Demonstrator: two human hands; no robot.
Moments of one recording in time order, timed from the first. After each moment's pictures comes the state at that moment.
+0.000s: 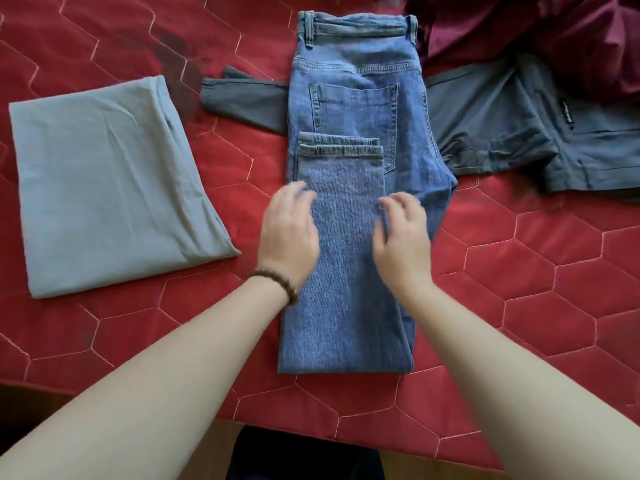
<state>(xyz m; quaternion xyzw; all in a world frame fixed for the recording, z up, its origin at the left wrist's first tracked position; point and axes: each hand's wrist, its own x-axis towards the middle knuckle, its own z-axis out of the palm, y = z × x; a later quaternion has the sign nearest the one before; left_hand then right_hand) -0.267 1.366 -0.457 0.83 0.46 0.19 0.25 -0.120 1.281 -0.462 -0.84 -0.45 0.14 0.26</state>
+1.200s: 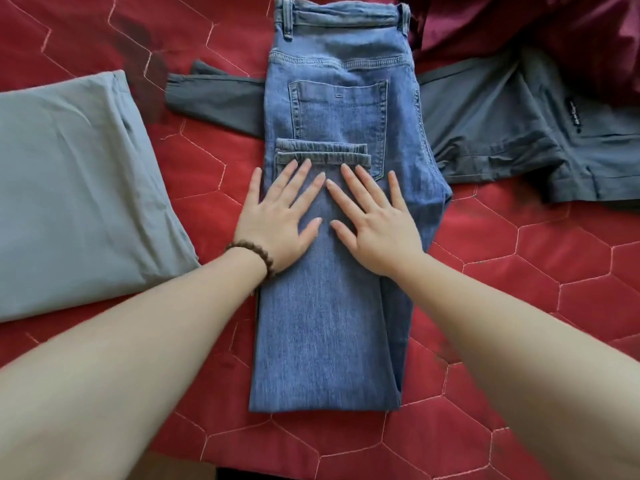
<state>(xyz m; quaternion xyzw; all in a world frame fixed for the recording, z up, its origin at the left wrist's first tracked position) -0.239 1.416 -0.510 0.93 0.34 -0.08 0.05 -0.067 1.321 -0.510 -0.73 -0.68 0.07 -0.03</state>
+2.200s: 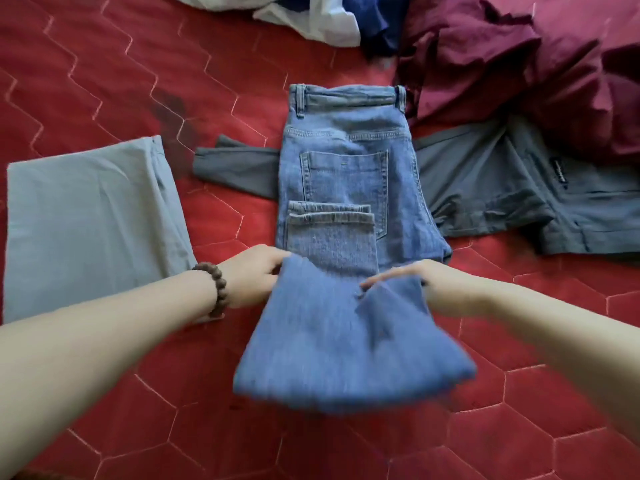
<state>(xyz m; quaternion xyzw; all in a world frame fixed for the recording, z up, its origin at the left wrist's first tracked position) -0.277 1.456 -0.450 0.79 0.27 -0.09 0.54 -0.006 1.310 -0.433 -0.59 -0.57 0.57 0.05</state>
